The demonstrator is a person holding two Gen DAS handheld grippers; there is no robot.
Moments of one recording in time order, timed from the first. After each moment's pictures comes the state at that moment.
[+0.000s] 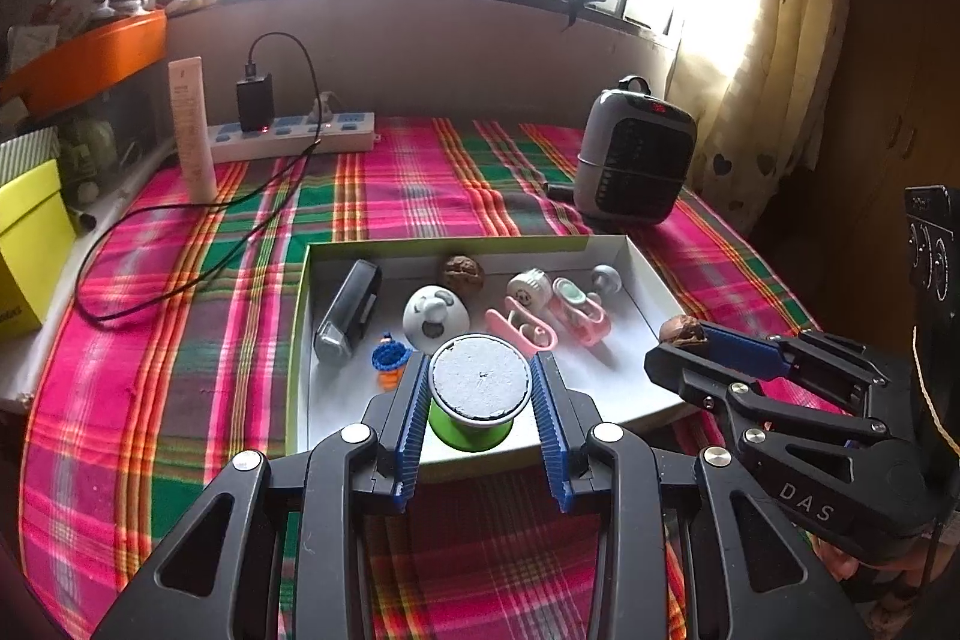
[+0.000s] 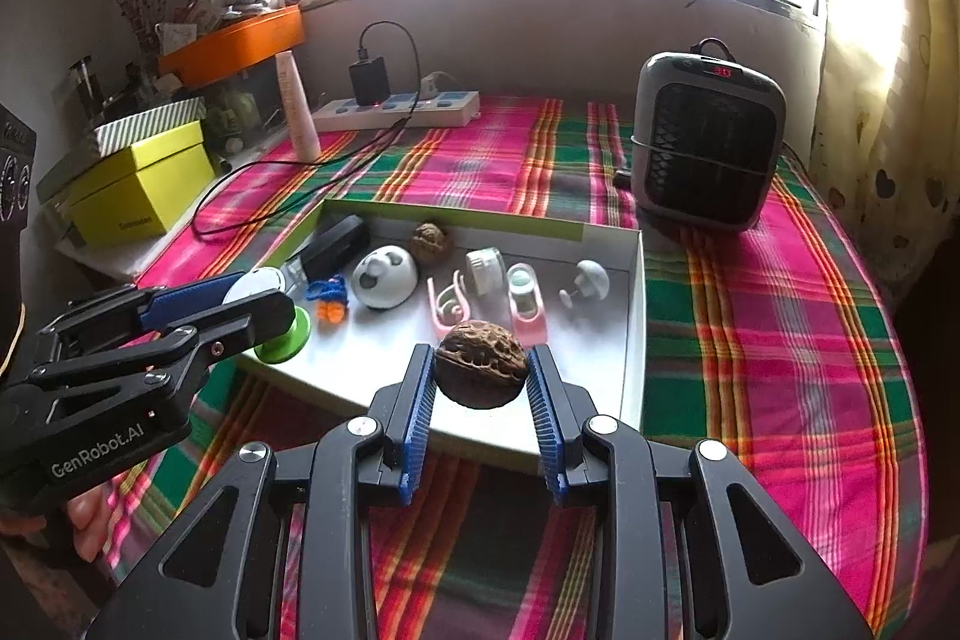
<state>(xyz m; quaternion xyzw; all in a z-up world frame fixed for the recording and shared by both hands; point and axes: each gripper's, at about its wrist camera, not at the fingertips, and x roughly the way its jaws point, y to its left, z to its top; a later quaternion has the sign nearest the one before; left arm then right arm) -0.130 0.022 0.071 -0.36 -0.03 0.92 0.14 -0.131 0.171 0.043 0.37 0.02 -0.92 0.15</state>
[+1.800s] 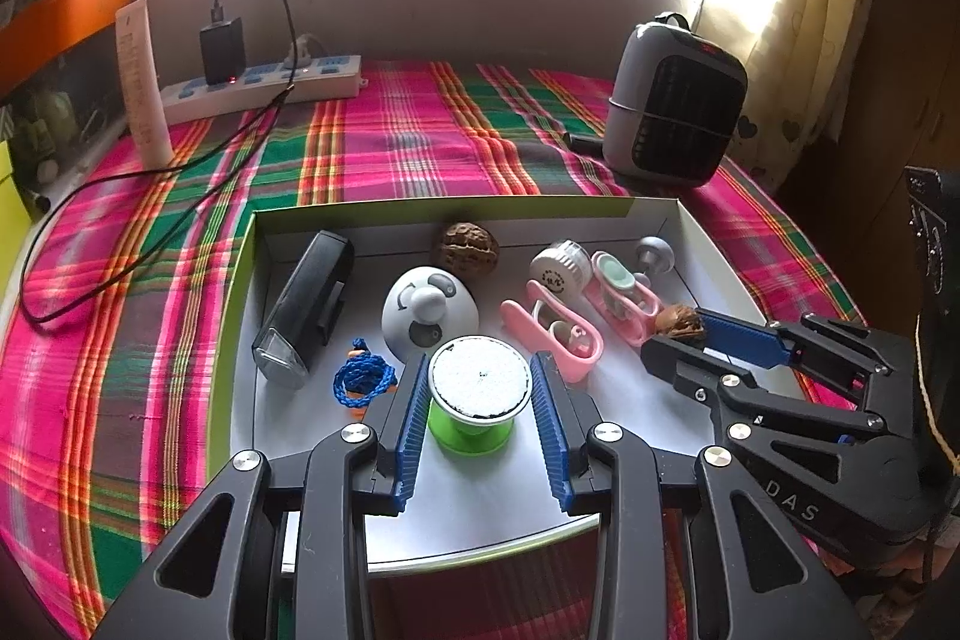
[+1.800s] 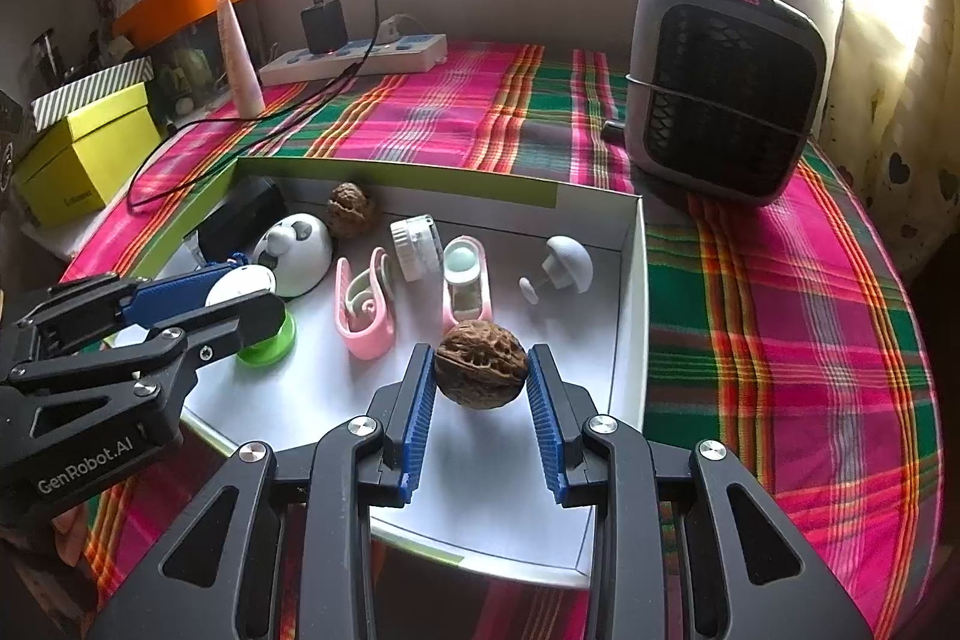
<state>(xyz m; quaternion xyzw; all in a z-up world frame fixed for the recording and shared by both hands) -0.182 0.039 0.030 -0.40 -0.02 0.90 0.14 -0.178 0.176 0.002 0.41 0.04 -0.90 0.13</state>
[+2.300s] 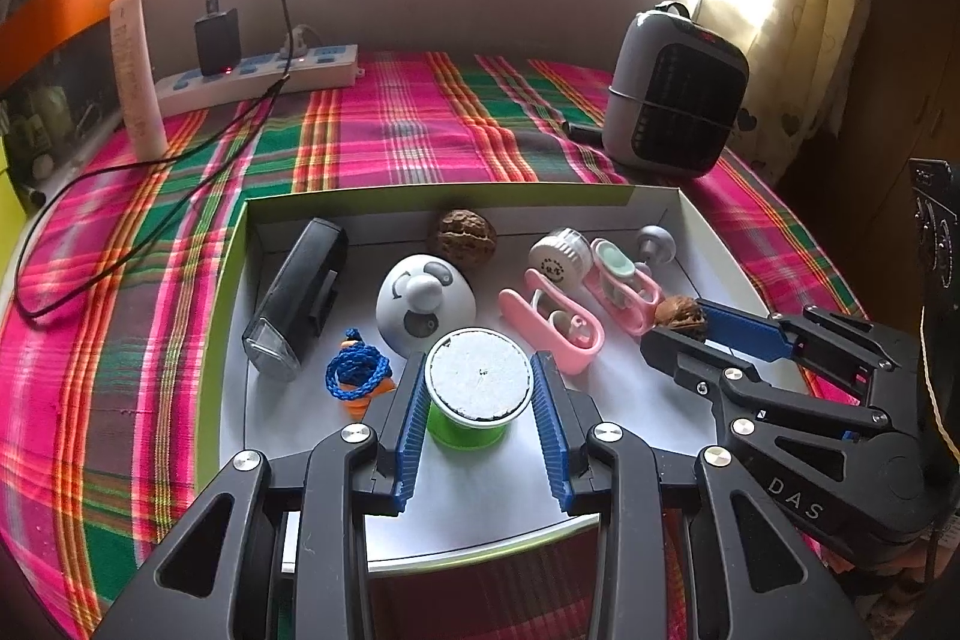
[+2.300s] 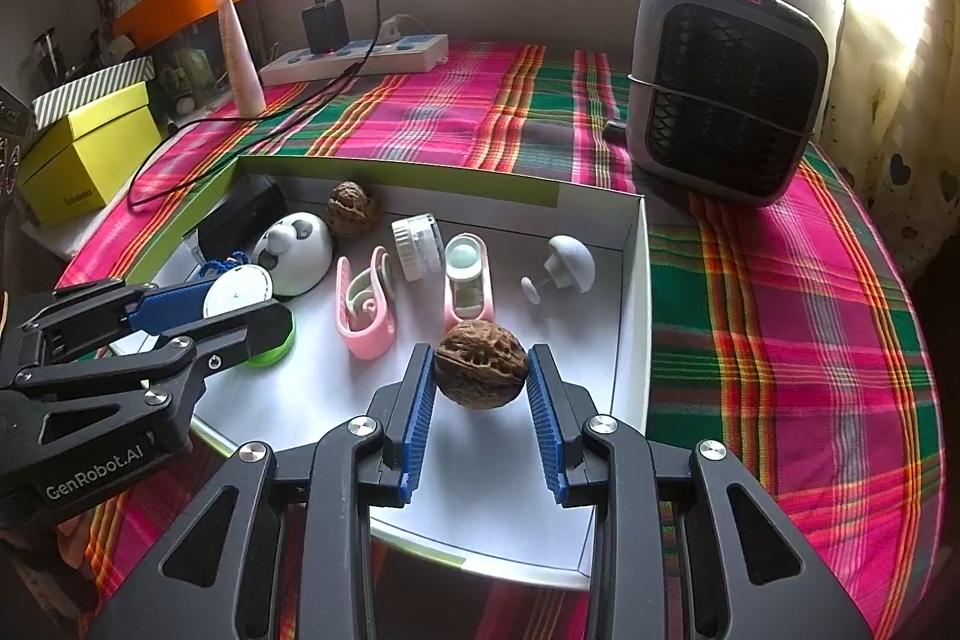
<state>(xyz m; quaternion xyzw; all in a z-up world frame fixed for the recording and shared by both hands) -0.184 0.041 0.024 -0.41 -0.02 0.90 0.14 -0.178 0.176 0.001 0.41 0.04 -0.90 0.13</state>
